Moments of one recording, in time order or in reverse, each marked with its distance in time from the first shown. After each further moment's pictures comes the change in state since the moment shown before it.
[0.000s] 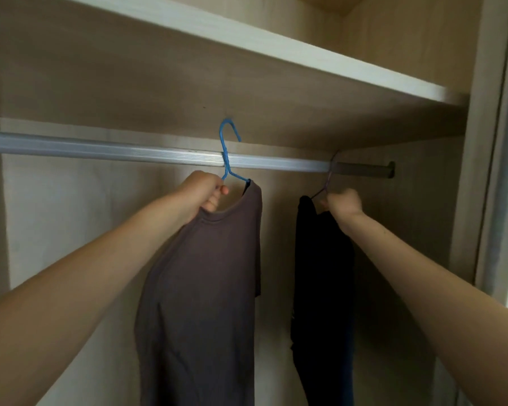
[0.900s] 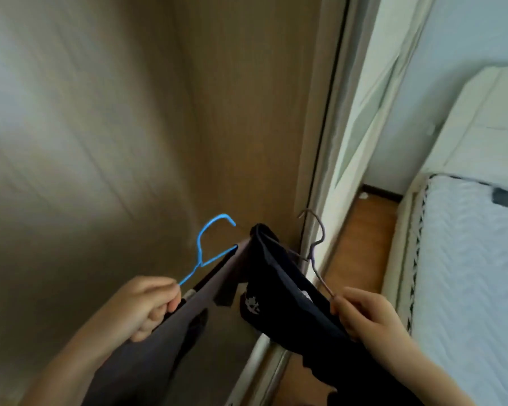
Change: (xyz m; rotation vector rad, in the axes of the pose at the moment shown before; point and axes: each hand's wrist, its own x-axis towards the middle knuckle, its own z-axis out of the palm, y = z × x) left_hand -0.200 -0.295 0.014 0.242 -0.956 -0.556; right_hand -0.448 0.251 -0.123 -0.237 -0.112 0.455
